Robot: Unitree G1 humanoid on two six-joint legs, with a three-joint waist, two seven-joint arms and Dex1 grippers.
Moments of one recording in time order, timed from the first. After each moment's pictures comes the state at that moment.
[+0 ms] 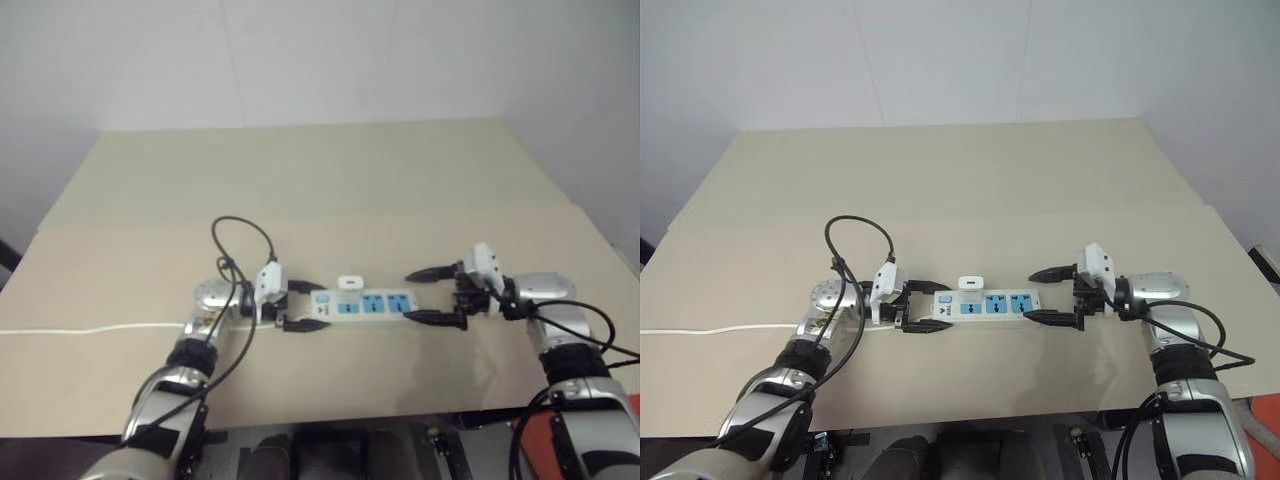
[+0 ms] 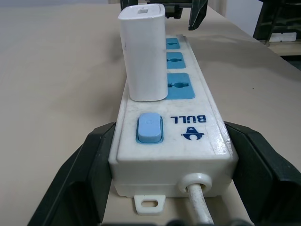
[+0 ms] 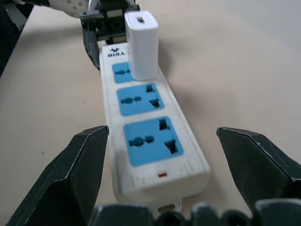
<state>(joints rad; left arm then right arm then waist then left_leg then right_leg) -0.62 0.30 -0.11 0.76 -0.19 -0.31 -1.42 -0.54 -0.64 0.02 0.56 0.34 -0.12 1.51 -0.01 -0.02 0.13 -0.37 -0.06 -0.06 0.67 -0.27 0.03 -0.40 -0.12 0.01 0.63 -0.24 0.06</state>
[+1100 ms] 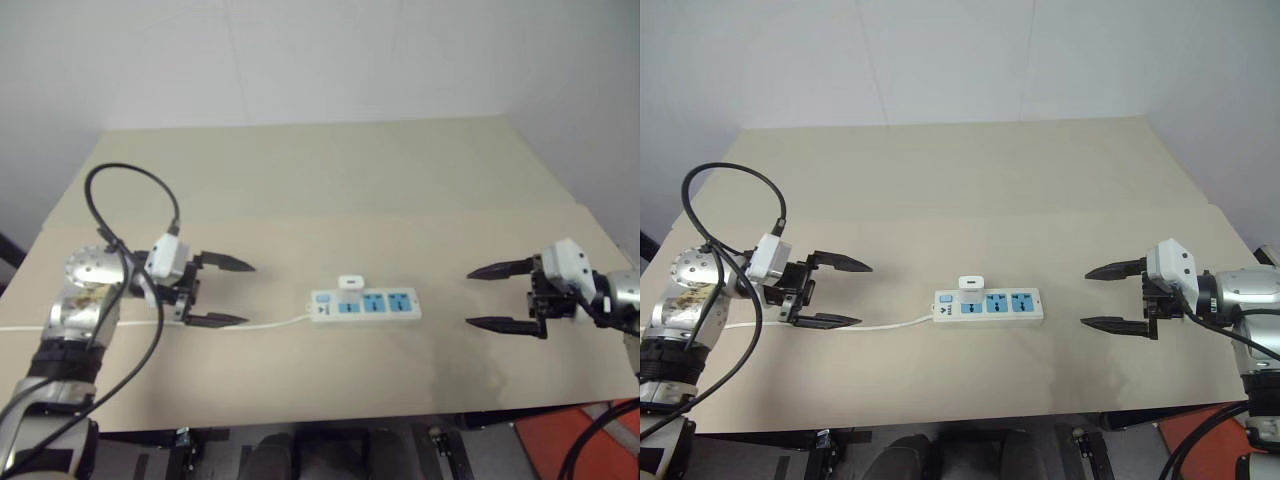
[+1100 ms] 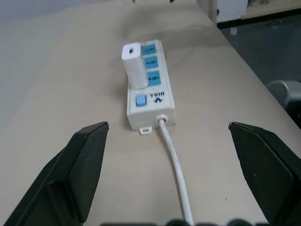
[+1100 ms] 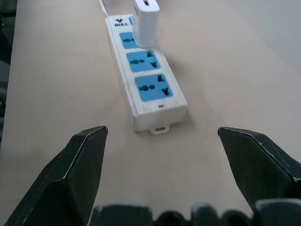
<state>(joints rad) -0.50 0.81 -0.06 0.32 -0.51 -0.13 -1.61 -0.33 -0.95 -0.13 0.27 0.42 -0.03 1.53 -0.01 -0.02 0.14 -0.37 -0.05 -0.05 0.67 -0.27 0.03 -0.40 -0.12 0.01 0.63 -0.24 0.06</state>
